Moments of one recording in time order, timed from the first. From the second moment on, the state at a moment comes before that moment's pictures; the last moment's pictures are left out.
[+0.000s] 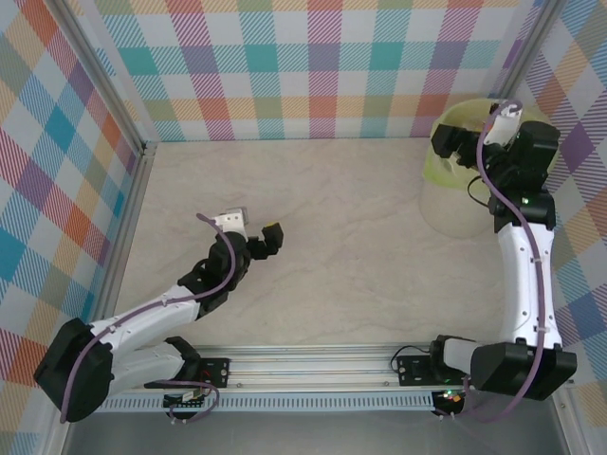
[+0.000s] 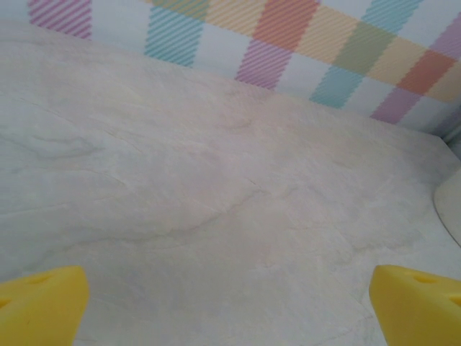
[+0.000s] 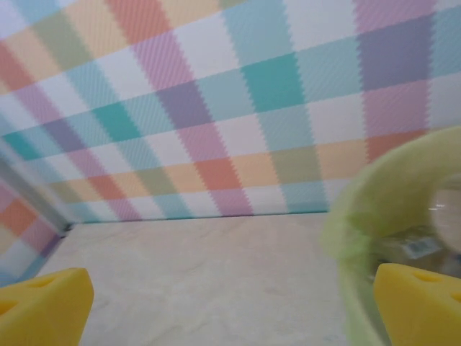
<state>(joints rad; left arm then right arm) -0.64 1.04 0.50 0.20 -0.43 -0.52 -0.16 1.16 1.35 -0.37 -0.55 0.22</state>
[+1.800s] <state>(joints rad) -0.08 1.57 0.37 0.75 -0.23 -0.15 0.02 1.53 0.32 0.80 -0.23 -0.02</state>
